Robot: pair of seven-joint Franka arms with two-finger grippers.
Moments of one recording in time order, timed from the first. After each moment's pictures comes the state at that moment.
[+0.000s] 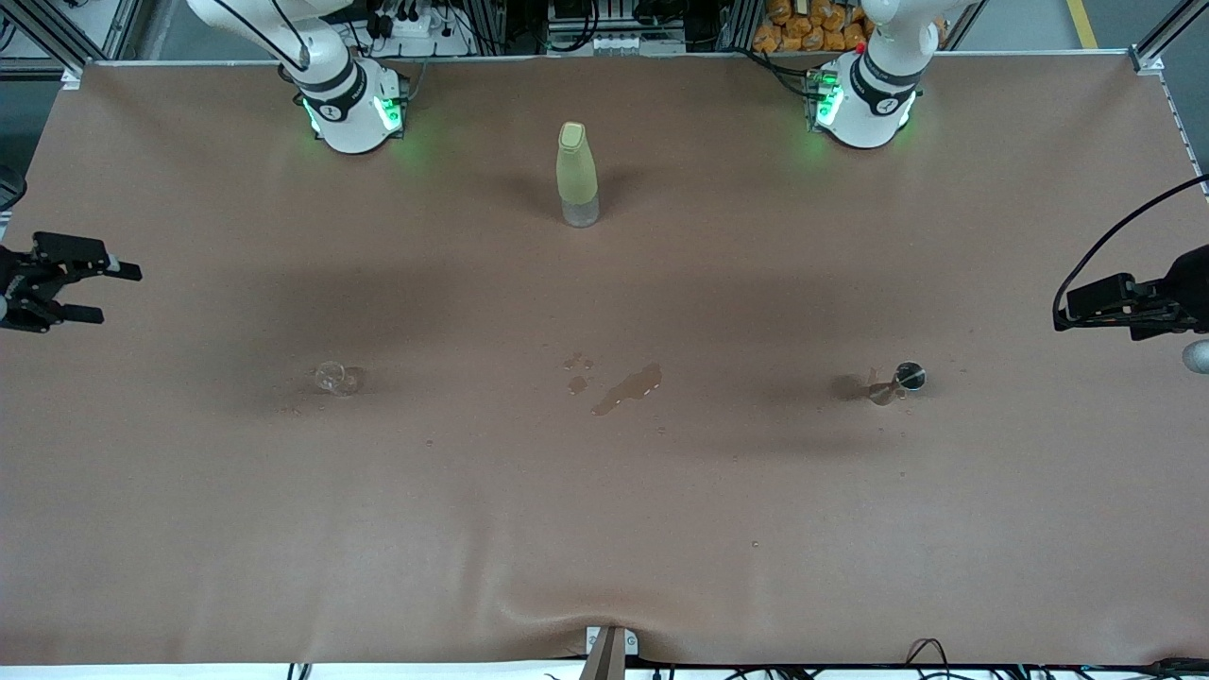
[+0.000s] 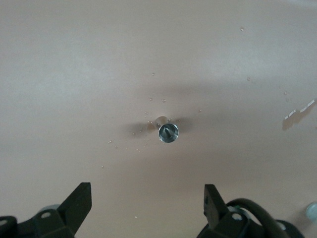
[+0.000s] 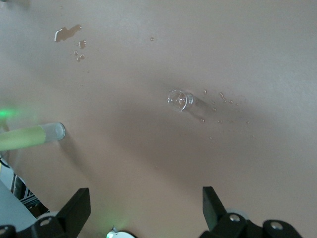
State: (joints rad) left arm 0.35 0.26 -0.33 -1.35 -0.04 1.56 0.07; right arm 0.27 0.30 -0.68 -1.45 0.48 1.33 -0.83
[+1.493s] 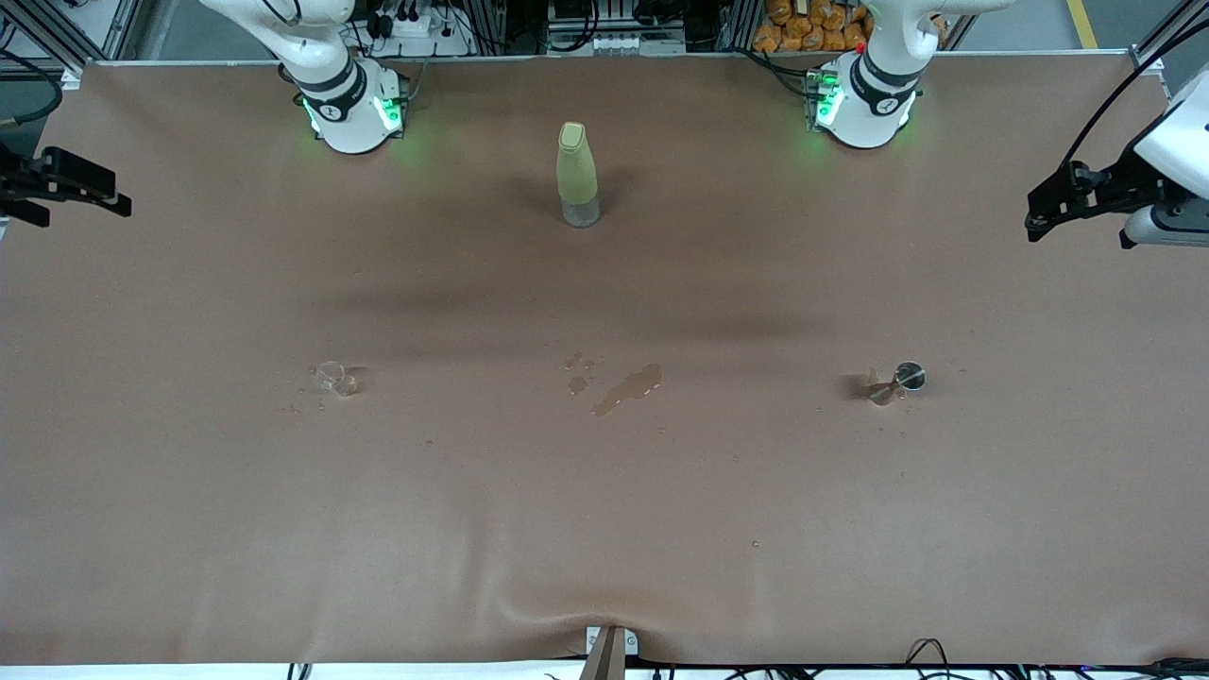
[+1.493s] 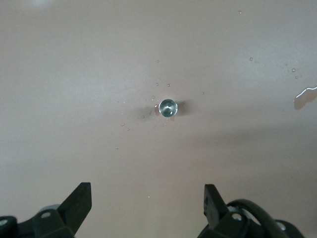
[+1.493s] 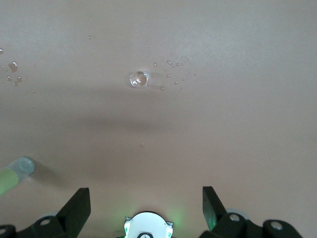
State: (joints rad) left arm -0.07 -0.06 -0.02 -1.61 0.03 1.59 0.06; right arm -0.16 0.02 0.07 -1.48 0.04 1.34 -0.17
